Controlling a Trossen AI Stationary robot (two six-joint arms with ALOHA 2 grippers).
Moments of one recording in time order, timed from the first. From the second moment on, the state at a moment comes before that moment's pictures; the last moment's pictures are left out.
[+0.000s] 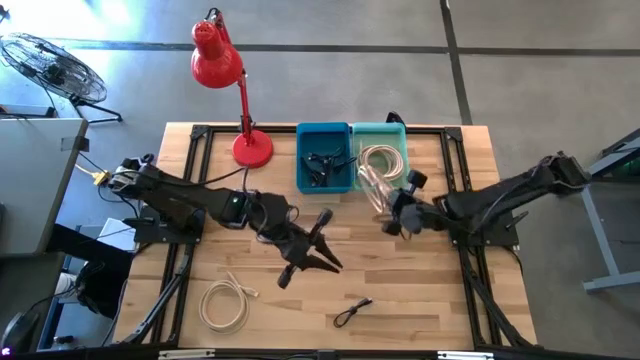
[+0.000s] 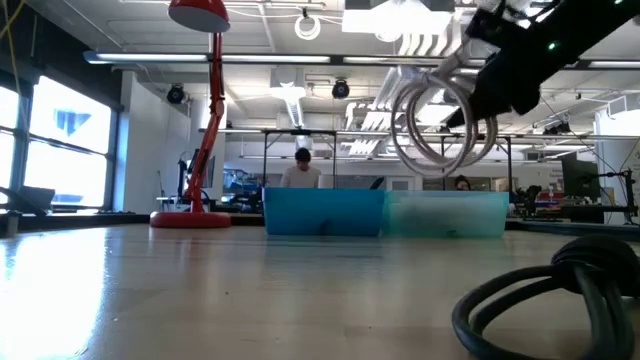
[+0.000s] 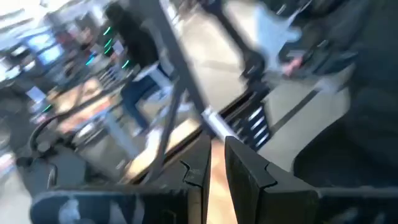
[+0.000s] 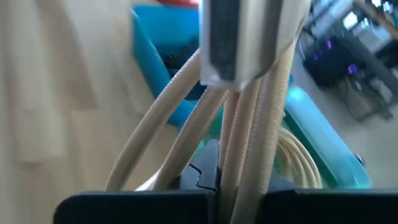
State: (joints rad) left arm -0.29 1.54 1.42 -0.01 0.22 0.43; right arm 0.24 1.10 0.60 -0.28 0.81 0.18
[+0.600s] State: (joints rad) left arm -0.33 1.53 1.42 -0.22 -0.17 0.47; right arm -0.31 1.18 0.60 -0.18 0.62 -0.31
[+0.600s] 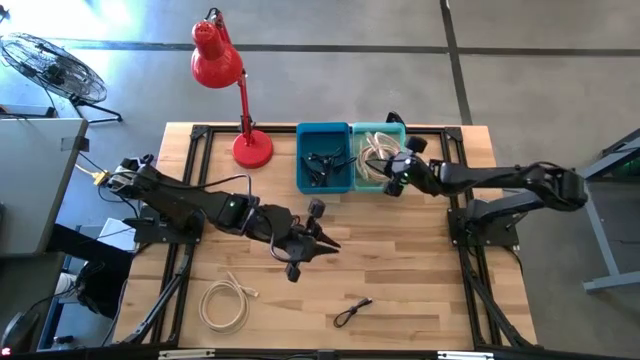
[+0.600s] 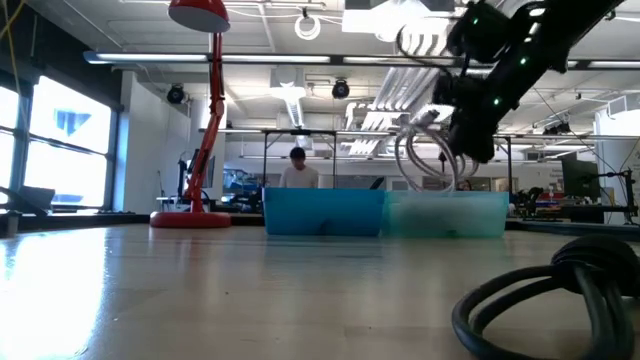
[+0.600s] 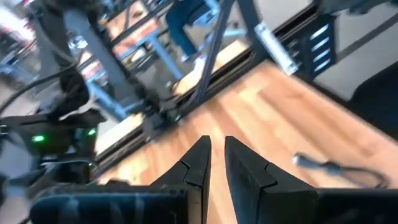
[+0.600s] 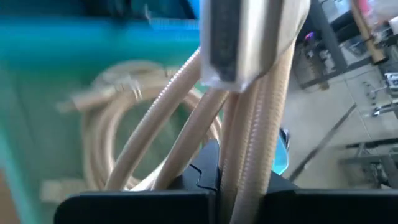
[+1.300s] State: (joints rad) left arm -0.33 1.53 1.42 -0.34 -0.23 0.46; right arm -0.41 1.41 0.61 -0.11 0.50 -0.25
